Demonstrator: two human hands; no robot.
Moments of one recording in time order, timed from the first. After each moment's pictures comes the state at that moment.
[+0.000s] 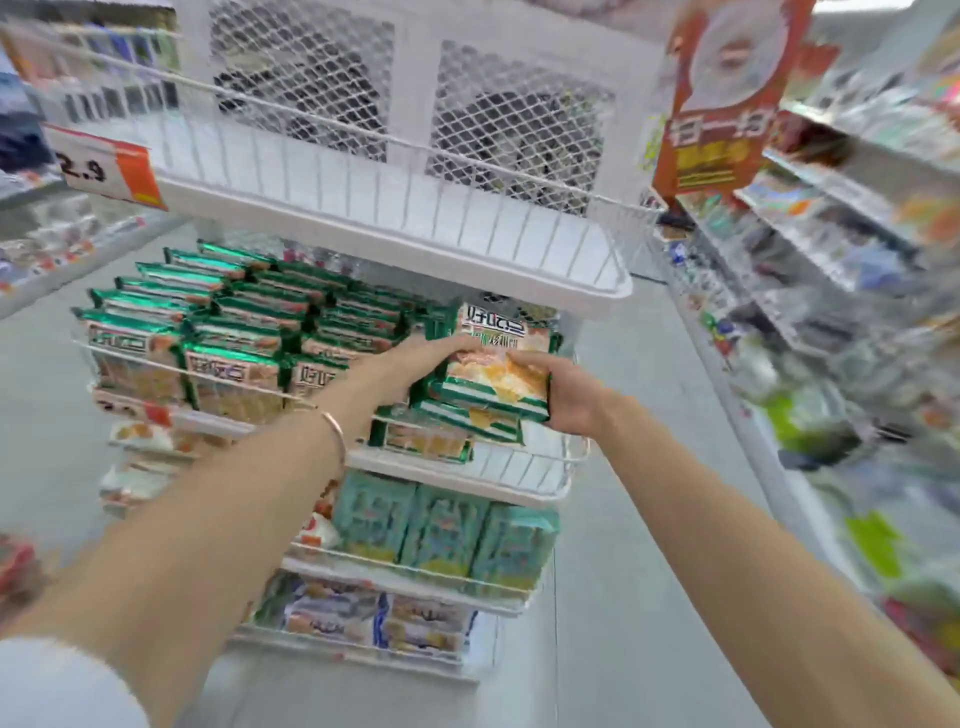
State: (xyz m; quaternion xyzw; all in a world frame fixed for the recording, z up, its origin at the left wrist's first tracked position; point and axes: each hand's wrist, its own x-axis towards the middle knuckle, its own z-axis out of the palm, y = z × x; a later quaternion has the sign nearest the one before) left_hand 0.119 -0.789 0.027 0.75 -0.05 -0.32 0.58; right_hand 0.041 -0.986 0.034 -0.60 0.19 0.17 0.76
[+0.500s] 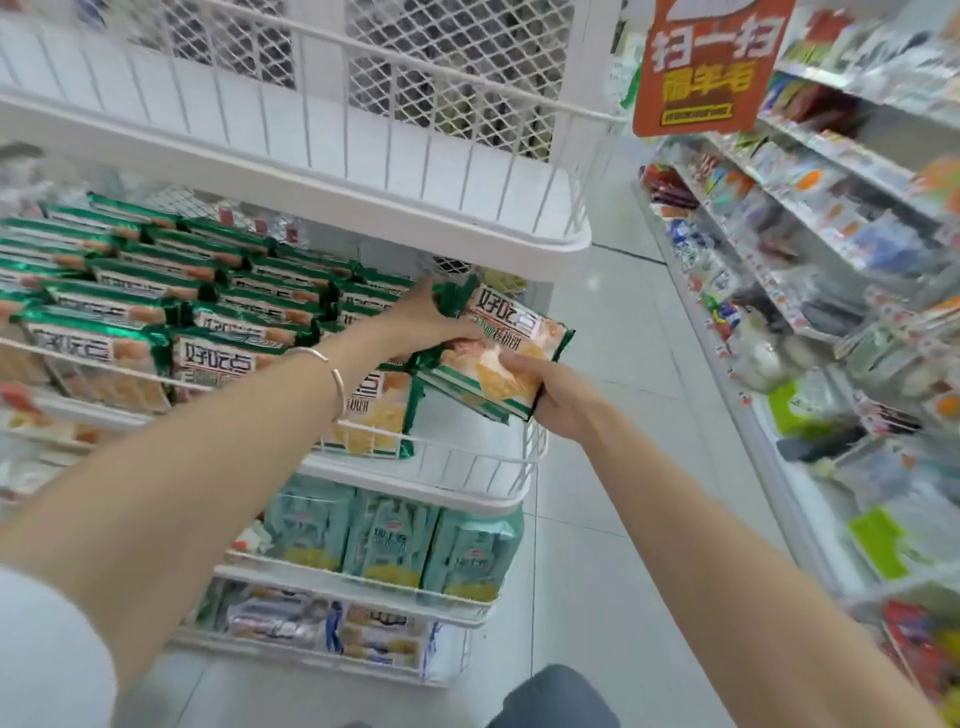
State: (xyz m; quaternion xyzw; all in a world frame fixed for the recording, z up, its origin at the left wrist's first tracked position) left_hand 0.171 -0.903 -0.010 0.87 -0.18 -0.17 0.43; right_hand 0.071 -1.087 -0.042 -0.58 0.18 0.09 0.79
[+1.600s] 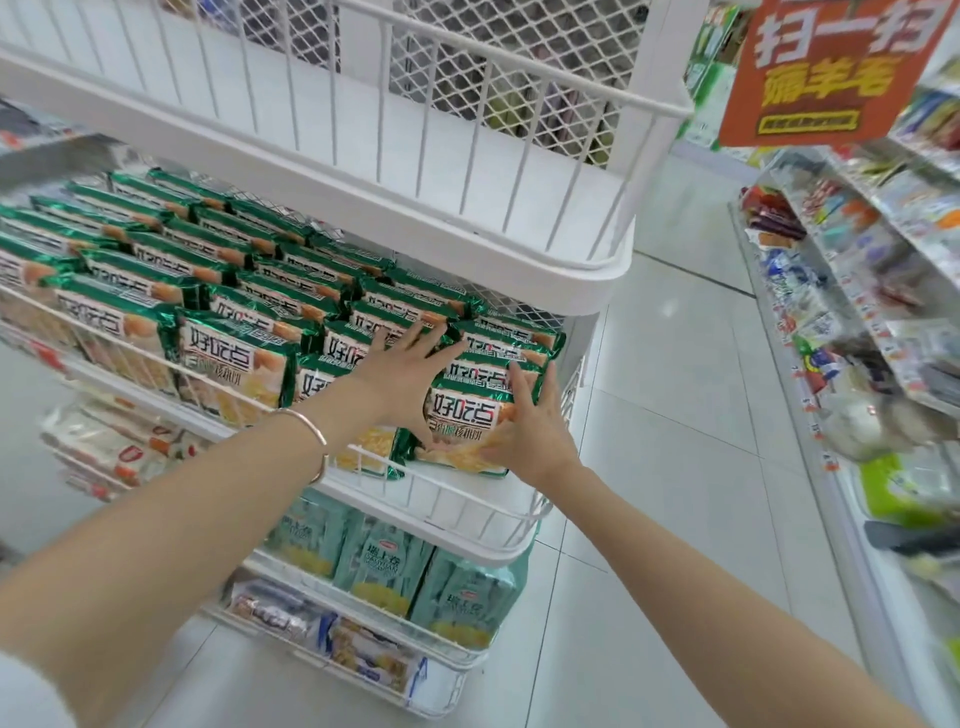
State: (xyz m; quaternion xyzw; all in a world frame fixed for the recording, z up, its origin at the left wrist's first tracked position) left_hand 0.188 -0.887 -0.089 0.95 -0.29 -0.06 0.00; right_hand 0.102 -1.087 -0.099 -0.98 0.03 0.03 0.20
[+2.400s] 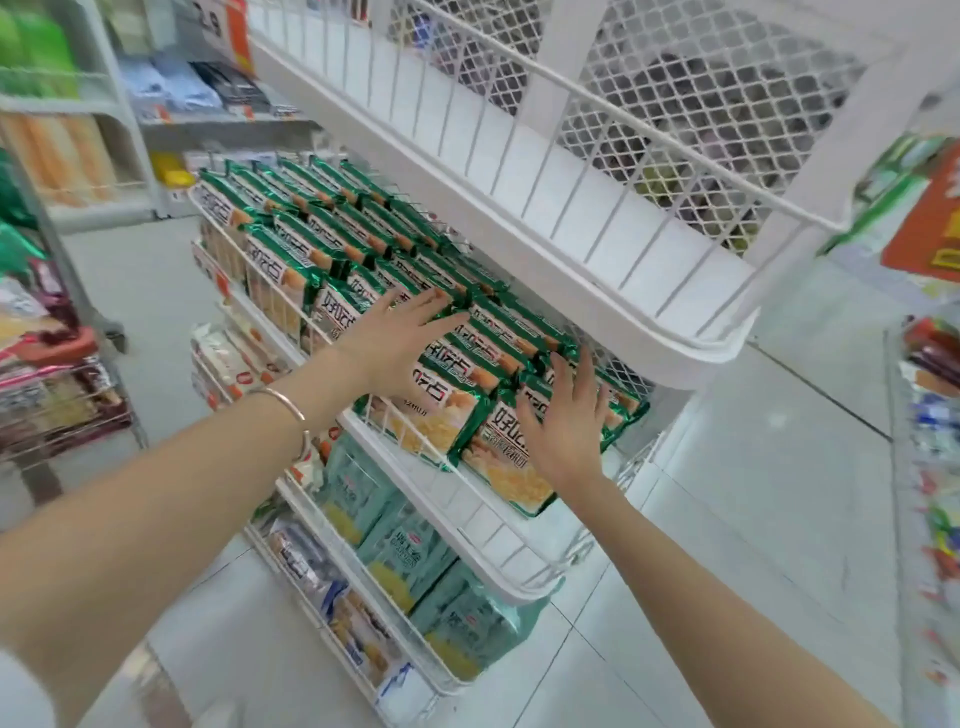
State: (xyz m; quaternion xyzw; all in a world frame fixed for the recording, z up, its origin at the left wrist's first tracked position) left_hand 0.145 -0.786 -0.049 0.99 -0.15 0.02 -0.01; right_hand 0.131 -1.039 -0.065 -0.97 -0.13 -0.15 0.17
